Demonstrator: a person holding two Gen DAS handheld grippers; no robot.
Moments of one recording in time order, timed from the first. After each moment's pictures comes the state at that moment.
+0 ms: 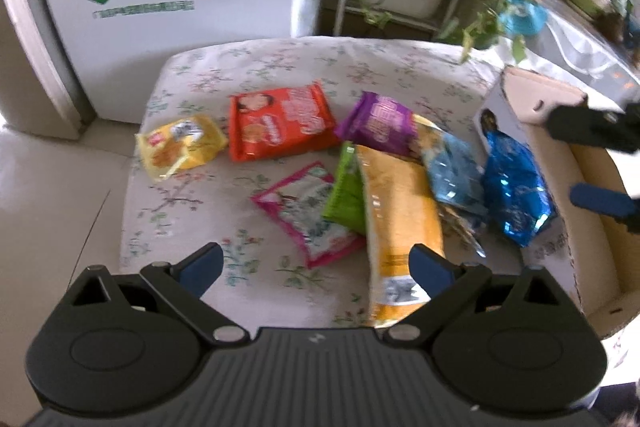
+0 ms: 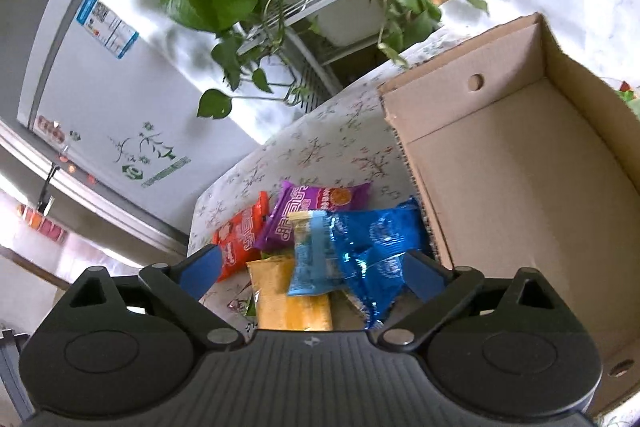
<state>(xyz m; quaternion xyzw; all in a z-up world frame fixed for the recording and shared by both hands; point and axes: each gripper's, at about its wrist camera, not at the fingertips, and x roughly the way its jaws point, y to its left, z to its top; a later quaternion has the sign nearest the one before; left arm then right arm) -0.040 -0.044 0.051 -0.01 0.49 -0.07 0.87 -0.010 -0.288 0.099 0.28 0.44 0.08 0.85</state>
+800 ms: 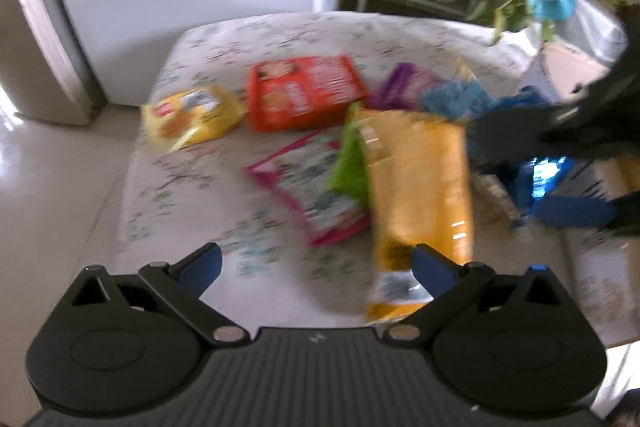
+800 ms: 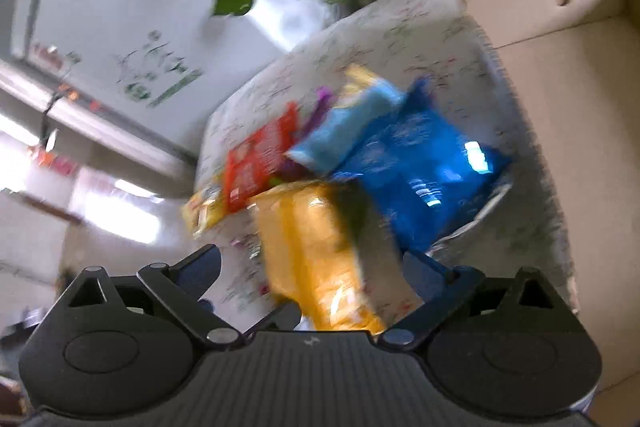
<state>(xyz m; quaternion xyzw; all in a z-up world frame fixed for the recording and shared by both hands) -0.038 -0.027 0.013 0.00 0.50 -0.03 0.87 0.015 -0.242 0.063 0.26 0.53 0.15 0.79</state>
